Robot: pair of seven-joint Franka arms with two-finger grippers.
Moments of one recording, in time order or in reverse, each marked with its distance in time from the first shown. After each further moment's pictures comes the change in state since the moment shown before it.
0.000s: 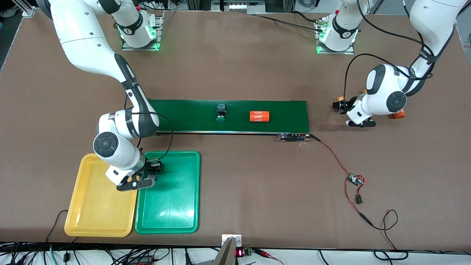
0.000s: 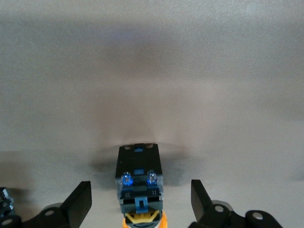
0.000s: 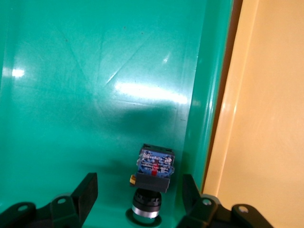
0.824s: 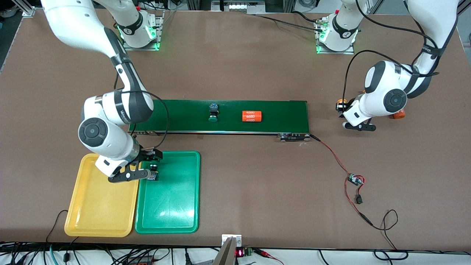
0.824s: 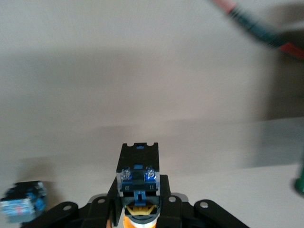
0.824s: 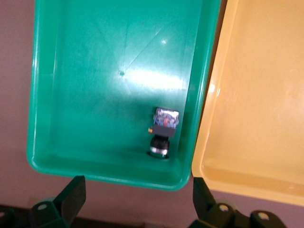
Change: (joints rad) left arm -0.050 -0.095 -0.086 0.166 -0.001 -0.193 0.000; right arm 0.029 -0.188 0.002 -0.032 0.001 -0.247 0.032
